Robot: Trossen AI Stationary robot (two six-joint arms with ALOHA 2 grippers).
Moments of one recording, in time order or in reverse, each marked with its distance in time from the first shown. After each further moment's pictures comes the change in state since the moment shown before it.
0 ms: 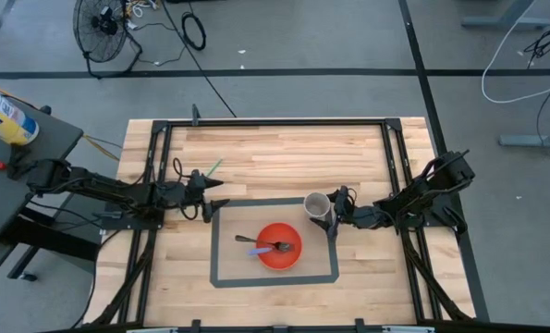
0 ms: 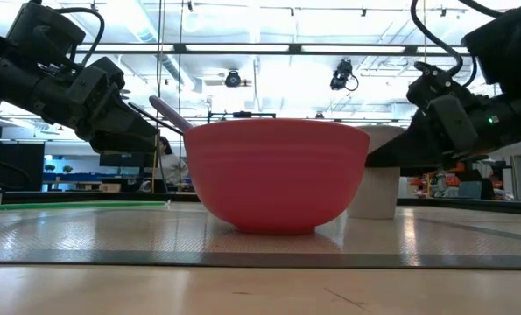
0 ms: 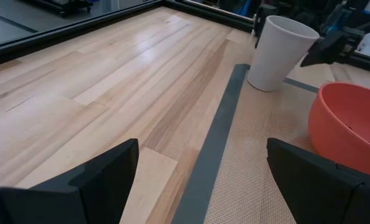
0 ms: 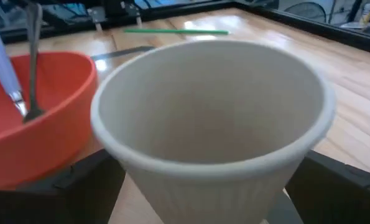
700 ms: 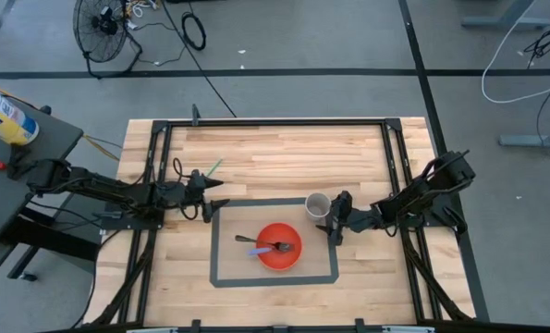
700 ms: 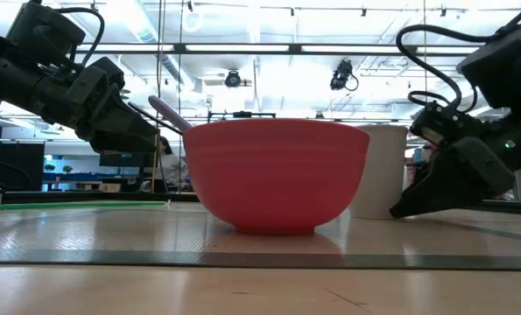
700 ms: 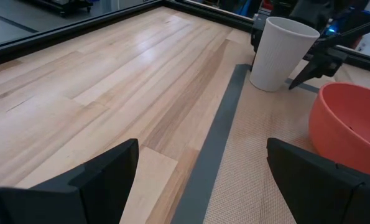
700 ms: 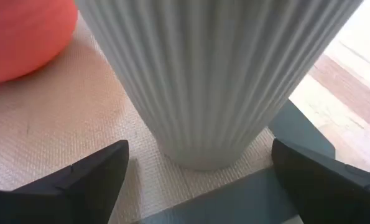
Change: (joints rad) left arm 0.000 0.000 0.000 0.000 0.000 0.001; right arm -0.001 -0.001 0.000 -0.280 -0.112 0.132
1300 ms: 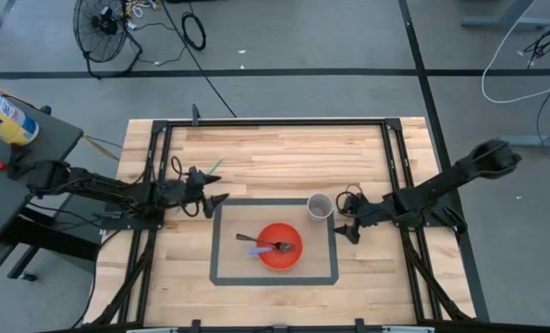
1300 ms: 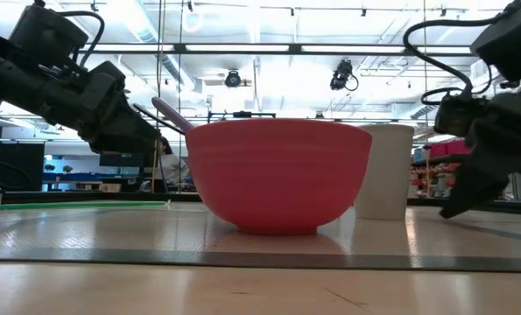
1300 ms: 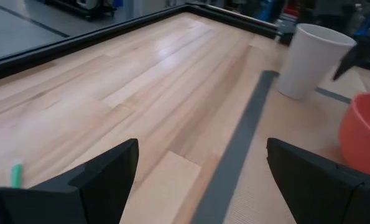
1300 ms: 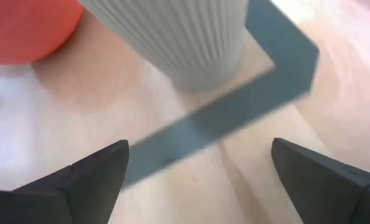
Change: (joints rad) left arm 0.026 0.000 0.000 -0.006 -0.063 -0.006; right arm -0.013 -0.549 -0.001 -0.724 -0.264 0.325
